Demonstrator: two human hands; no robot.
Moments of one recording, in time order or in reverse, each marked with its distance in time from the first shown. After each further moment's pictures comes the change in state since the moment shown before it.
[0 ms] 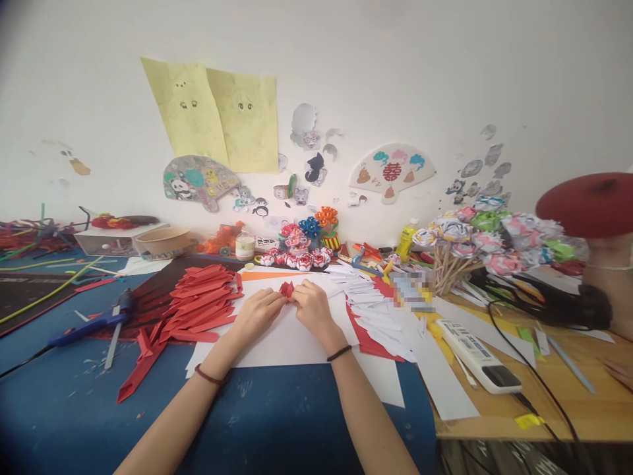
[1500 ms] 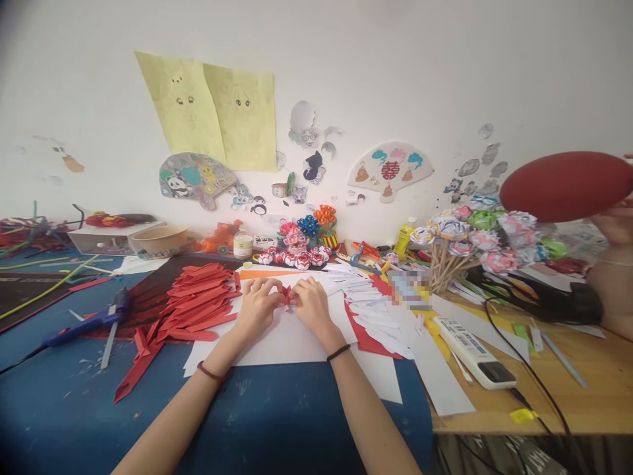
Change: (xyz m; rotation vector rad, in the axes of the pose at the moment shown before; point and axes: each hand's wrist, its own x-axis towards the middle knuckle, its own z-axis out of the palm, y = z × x) left_hand 0.008 0.010 -0.008 -0.060 0.123 -0.213; right_hand 0.001 -0.007 -0.004 0.089 -0.025 0.219
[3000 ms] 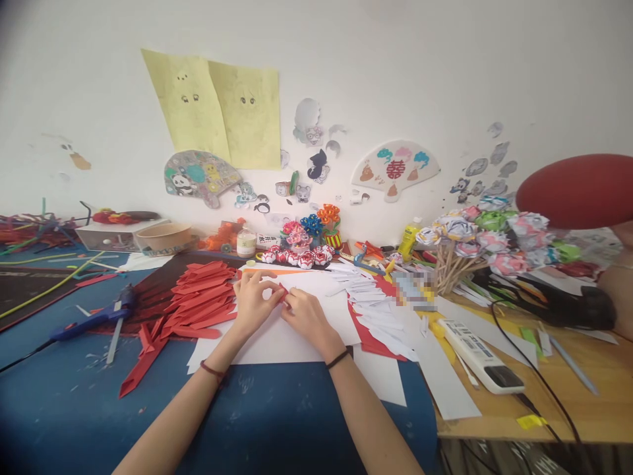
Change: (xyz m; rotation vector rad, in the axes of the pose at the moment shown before) left_hand 0.007 -0.001 -0.003 -0.129 0.135 -0.409; right_hand -0.008 -0.015 0.011 -0.076 -0.146 -0.085
